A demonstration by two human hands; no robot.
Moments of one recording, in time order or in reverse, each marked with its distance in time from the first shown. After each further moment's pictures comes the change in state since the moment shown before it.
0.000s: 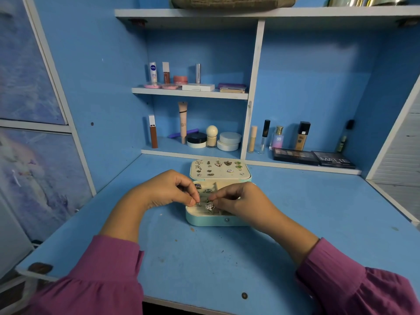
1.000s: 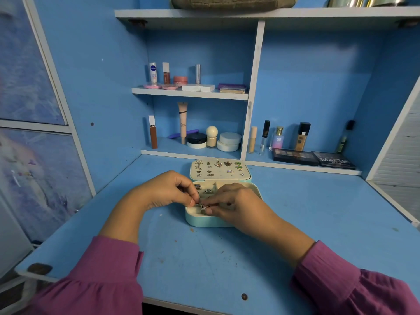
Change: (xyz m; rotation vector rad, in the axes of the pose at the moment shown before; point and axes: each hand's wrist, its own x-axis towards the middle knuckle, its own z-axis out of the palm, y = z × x) left_hand 0.002 -0.003 0.000 0.001 0.000 -0.005; right_hand 0.004 0.013 0.005 -0.390 -0.033 -0.417
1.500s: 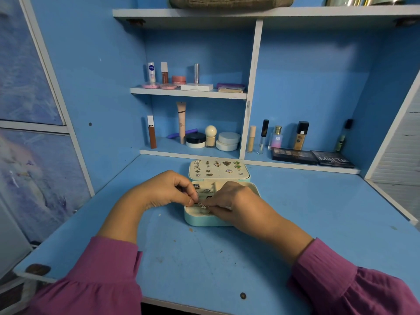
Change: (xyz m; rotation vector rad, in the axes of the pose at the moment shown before) left_hand 0.001 -0.002 0.000 0.014 0.001 0.005; right_hand 0.000 -0.003 -0.006 -0.175 0.025 -0.261
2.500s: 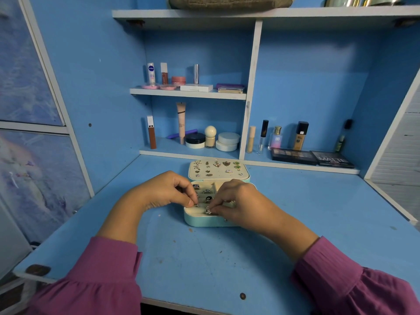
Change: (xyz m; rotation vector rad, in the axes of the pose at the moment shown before) left_hand 0.001 0.000 0.000 -0.016 -0.014 0.009; right_hand -0.001 0.004 -0.007 0.117 -0.058 0.251
